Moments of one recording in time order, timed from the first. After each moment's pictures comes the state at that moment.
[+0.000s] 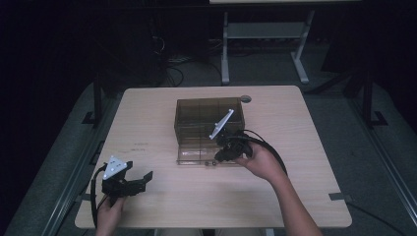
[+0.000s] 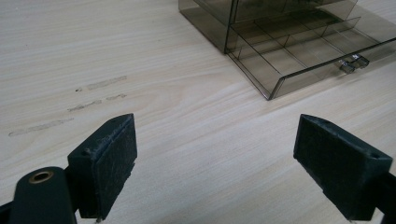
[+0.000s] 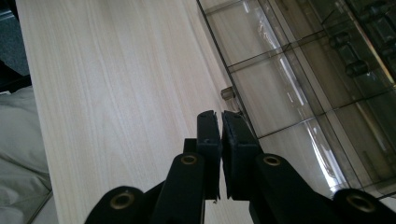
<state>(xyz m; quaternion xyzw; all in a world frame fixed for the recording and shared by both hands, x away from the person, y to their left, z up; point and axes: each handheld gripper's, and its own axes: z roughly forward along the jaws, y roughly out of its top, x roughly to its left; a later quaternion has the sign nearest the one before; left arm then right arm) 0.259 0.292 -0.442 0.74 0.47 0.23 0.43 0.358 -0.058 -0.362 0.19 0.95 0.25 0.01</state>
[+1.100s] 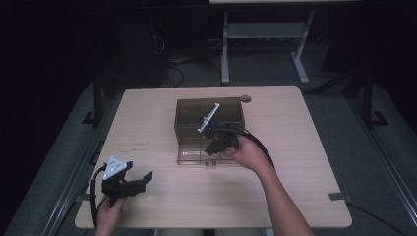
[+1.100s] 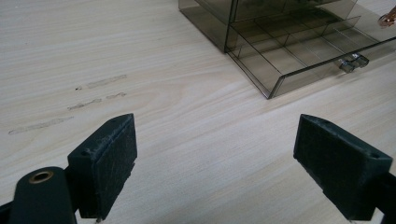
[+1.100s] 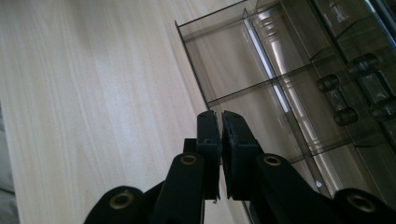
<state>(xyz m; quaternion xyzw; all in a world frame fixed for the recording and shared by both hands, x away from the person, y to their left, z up) 0.259 0.293 -0.442 0.74 0.47 0.23 0.42 0.386 -0.027 -0.368 0.19 0.95 0.24 0.01</state>
